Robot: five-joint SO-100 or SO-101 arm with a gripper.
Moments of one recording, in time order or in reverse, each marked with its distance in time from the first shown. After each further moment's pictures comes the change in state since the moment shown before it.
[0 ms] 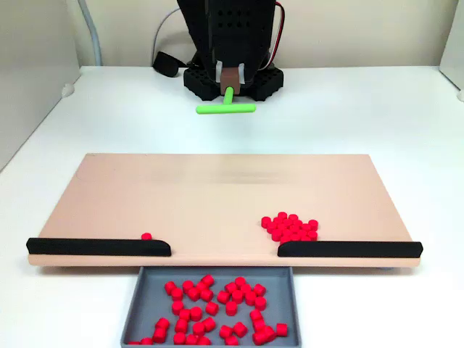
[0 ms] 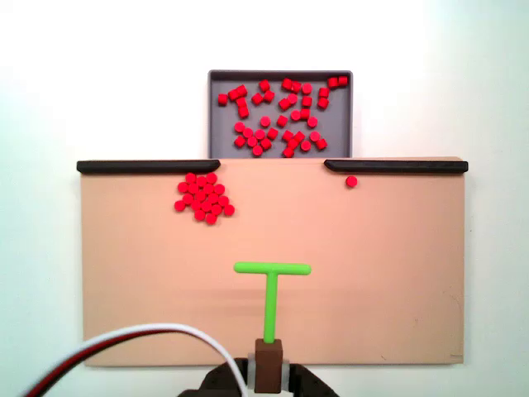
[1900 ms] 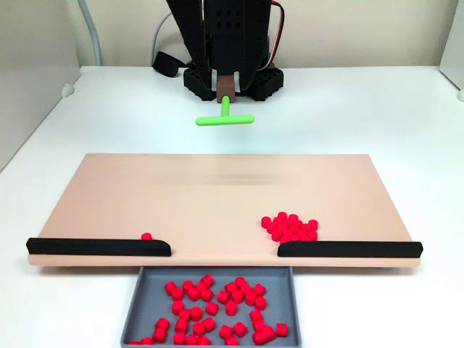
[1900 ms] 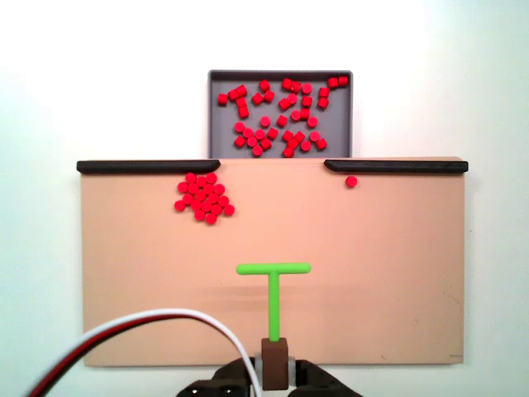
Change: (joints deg) arm 1.0 -2.8 0.0 0.0 -4.3
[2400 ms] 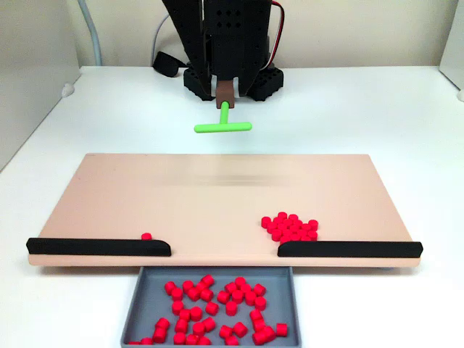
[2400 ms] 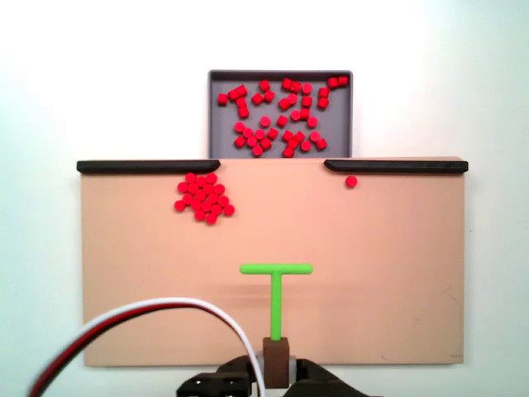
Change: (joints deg) arm 0.0 -0.8 0.0 -0.1 1.1
